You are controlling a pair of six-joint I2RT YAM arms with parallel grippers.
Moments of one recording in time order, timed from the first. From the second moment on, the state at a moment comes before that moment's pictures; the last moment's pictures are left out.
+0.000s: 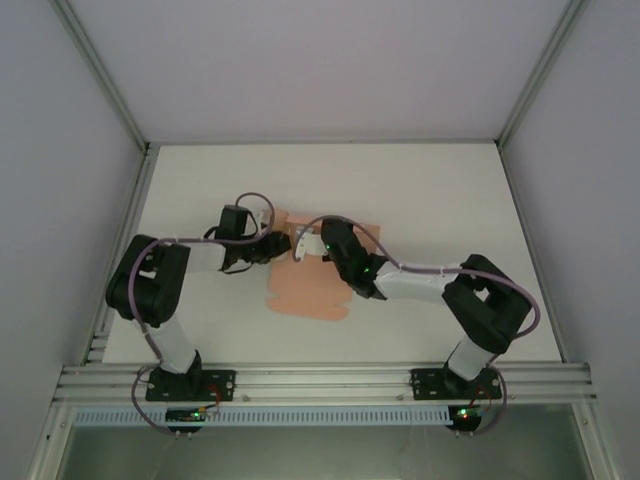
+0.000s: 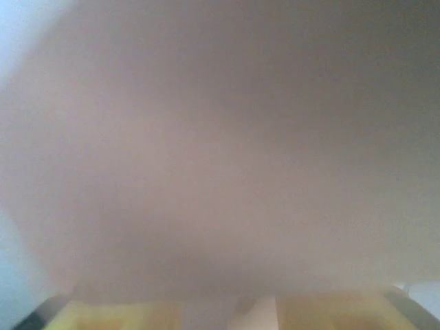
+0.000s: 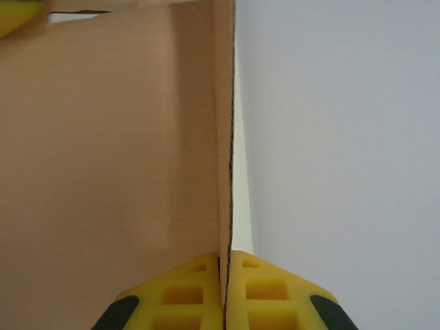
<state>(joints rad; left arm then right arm) -0.33 1.74 0.74 0.20 0.64 -0.69 0.87 1.64 0.86 0.38 0.52 -1.12</state>
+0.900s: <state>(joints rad) -0.30 1.69 0.65 0.44 0.78 -0.77 0.80 1.57 0.89 0.28 0.38 -1.00</state>
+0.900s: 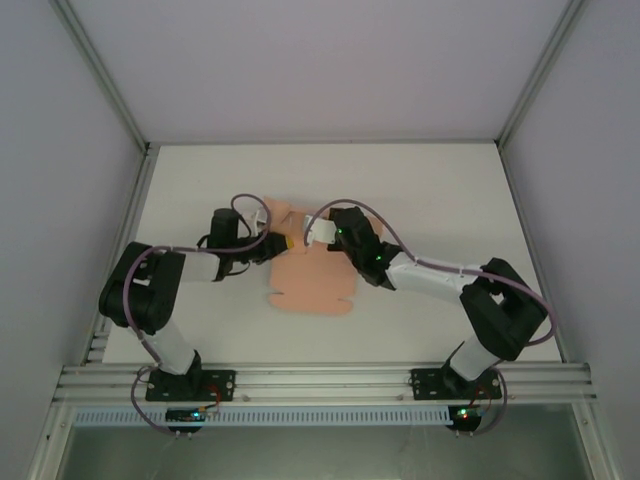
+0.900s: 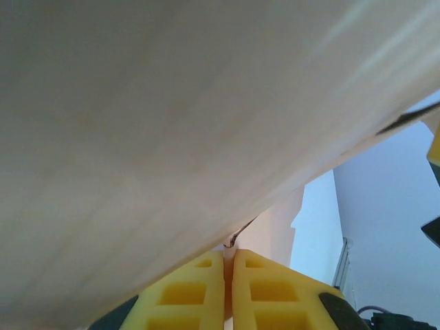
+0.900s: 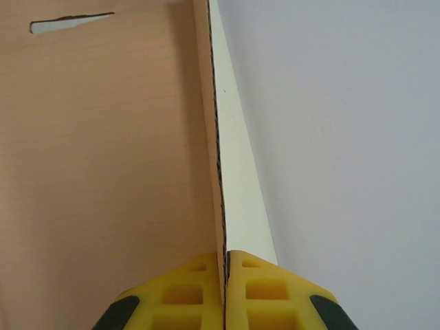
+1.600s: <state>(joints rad) -0.28 1.71 0.71 0.19 0.63 -0.79 0.88 1.70 0.86 0.44 0.55 -1.21</state>
